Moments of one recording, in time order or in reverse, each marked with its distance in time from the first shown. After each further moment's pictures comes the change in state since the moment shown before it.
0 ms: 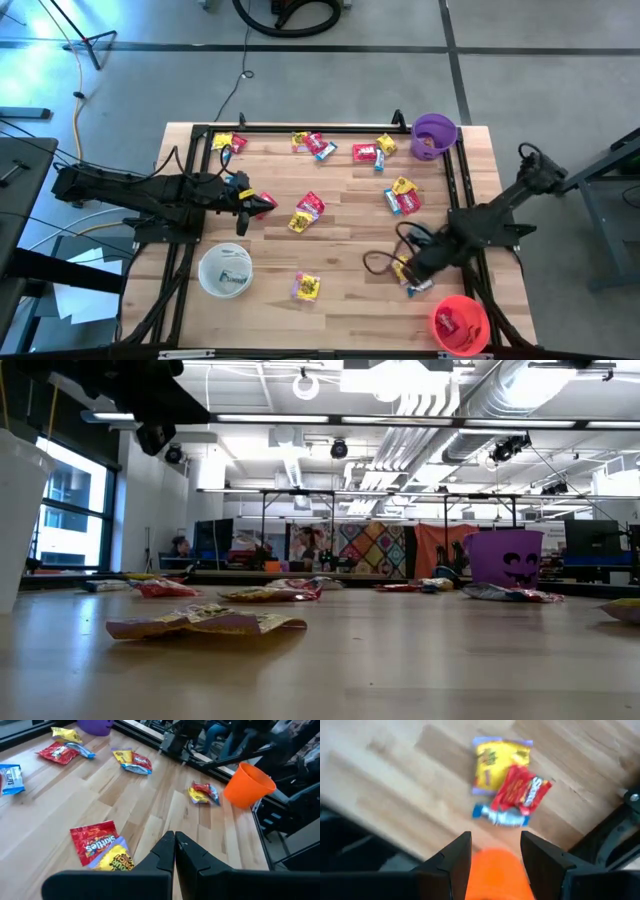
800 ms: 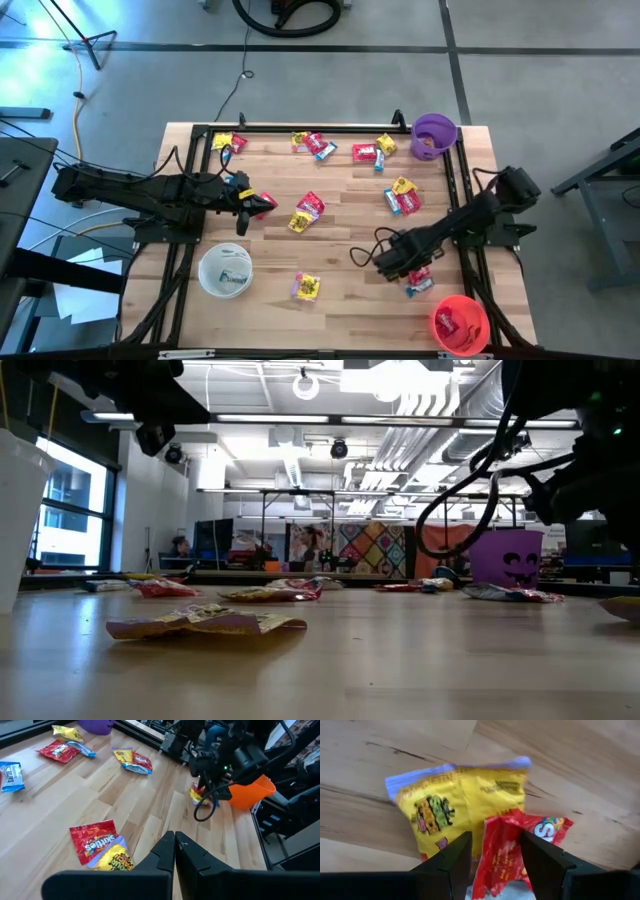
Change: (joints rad) left arm 0.000 0.000 0.000 0.000 -0.001 -0.016; right arm -0.128 0.301 -0.287 0.369 -0.114 0.023
